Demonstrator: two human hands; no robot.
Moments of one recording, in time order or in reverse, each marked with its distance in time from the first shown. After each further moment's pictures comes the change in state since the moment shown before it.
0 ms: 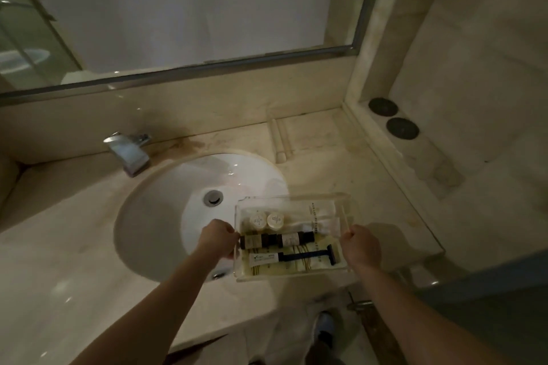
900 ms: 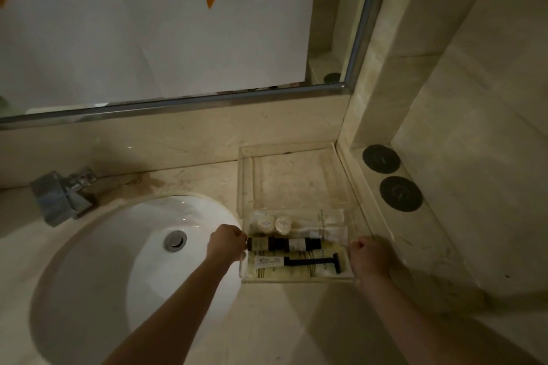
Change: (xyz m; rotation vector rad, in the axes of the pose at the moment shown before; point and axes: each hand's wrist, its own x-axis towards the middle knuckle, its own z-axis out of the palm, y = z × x) left_hand 0.109 0.154 0.088 -0.066 0.102 -0.063; right_hand 0.213 -0.008 -0.060 0.111 -0.066 0.013
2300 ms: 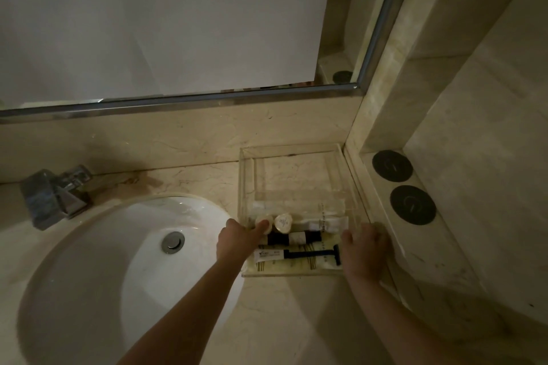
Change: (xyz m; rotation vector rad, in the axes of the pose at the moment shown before) left_hand 0.023 0.016 0.018 -0.015 0.039 -0.066; right_hand 0.017 -0.024 0.027 -0.055 0.219 -0.115
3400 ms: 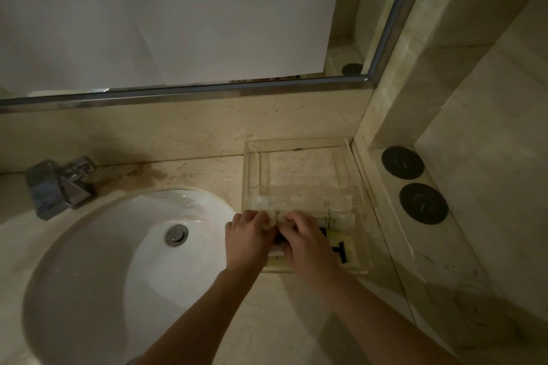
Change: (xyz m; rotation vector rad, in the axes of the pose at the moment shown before) left_hand -0.024 -0.004 0.019 0.378 0.367 0.618; right_hand -0.040 -0.047 0.033 -0.135 -0.255 -0.956
